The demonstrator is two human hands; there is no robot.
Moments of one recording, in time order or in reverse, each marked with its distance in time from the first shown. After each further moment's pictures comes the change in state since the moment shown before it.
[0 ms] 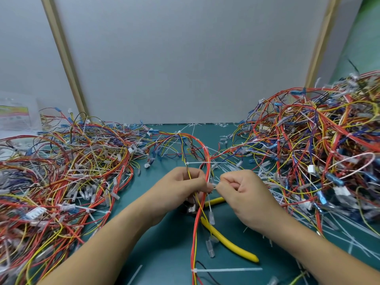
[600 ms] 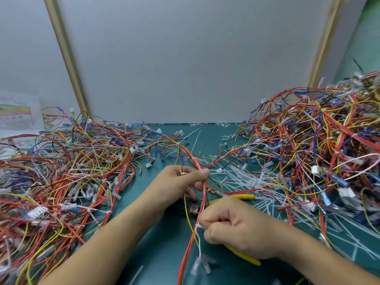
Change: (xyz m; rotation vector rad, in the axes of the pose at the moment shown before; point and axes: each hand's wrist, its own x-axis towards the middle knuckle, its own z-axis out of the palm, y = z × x) left_hand 0.007 -0.012 -0.006 -0.074 0.225 -0.113; right_hand -0.013 -0.019 0.002 0.127 -0.641 -0.108
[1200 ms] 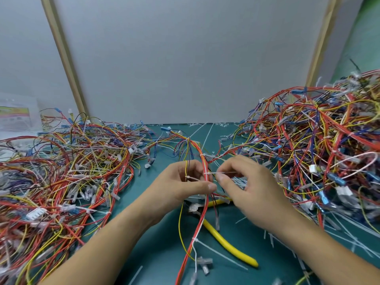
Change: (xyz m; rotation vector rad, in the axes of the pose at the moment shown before) left_hand -0.009 0.007 0.002 -0.049 -0.178 0.215; right_hand 0.000 0.019 -0.023 -0.420 0.741 0.038
